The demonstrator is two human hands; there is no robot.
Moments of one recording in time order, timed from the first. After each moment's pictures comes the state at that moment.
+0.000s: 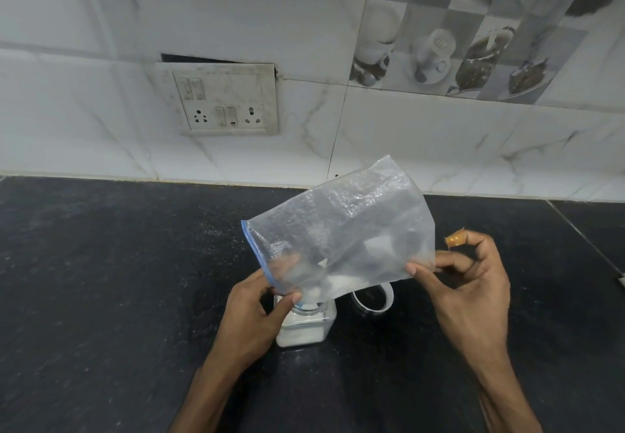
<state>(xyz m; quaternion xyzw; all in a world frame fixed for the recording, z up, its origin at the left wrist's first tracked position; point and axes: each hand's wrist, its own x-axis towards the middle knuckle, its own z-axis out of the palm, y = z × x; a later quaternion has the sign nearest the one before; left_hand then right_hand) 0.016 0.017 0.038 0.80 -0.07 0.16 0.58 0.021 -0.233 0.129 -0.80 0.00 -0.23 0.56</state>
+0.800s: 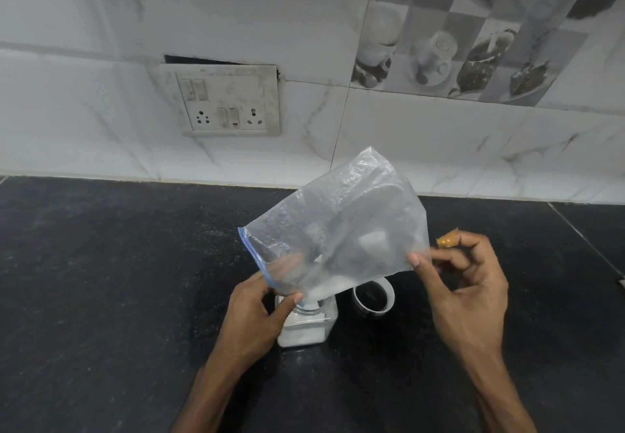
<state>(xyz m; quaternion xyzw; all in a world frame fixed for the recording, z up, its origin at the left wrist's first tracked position) 0.017 0.019 0.033 0.81 -0.06 0.15 0.57 0.022 -0.226 0.127 -0.77 -0.07 -0.29 0.56</state>
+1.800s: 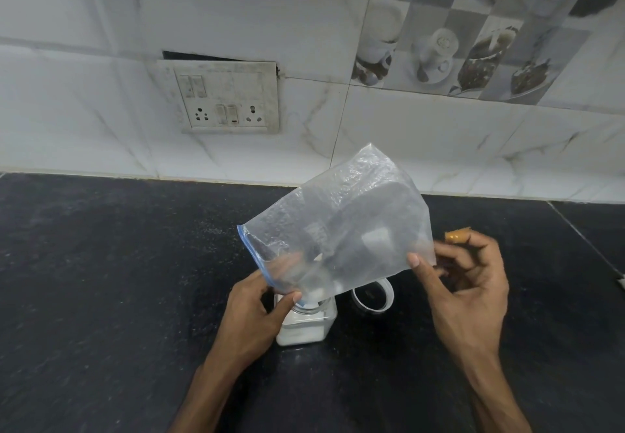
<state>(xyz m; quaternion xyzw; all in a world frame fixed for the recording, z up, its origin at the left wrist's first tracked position) 0.018 0.020 0.029 0.81 -0.06 0.15 0.57 0.019 -0.222 0.126 -0.75 -0.04 -0.28 0.60</state>
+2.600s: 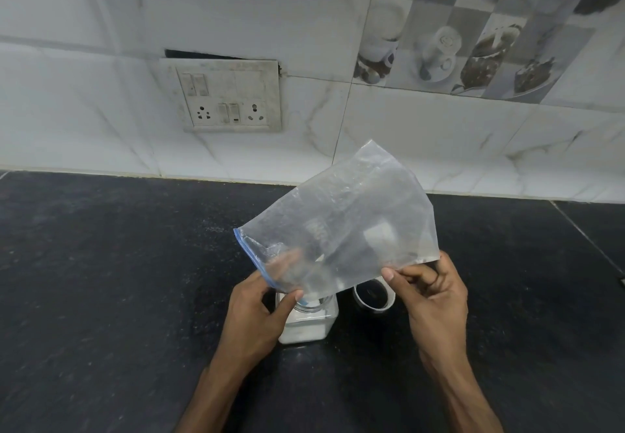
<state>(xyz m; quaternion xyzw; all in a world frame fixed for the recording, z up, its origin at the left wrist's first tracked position) 0.013 0.013 0.033 0.79 -0.07 0.20 0.57 0.023 -0.209 0.091 -0.70 0.03 -0.15 0.70</state>
